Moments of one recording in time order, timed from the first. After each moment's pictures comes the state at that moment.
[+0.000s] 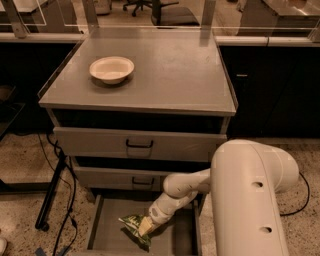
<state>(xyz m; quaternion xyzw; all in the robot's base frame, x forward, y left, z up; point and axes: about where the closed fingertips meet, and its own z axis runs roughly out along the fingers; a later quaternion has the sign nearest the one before) 0.459 0.051 0.315 0.28 -0.91 -0.31 0.06</state>
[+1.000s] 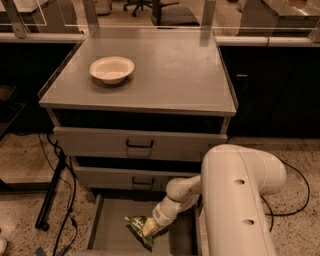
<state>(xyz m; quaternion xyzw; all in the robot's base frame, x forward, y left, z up) 0.471 0.038 0.266 0.21 -0.93 -0.30 0.07</state>
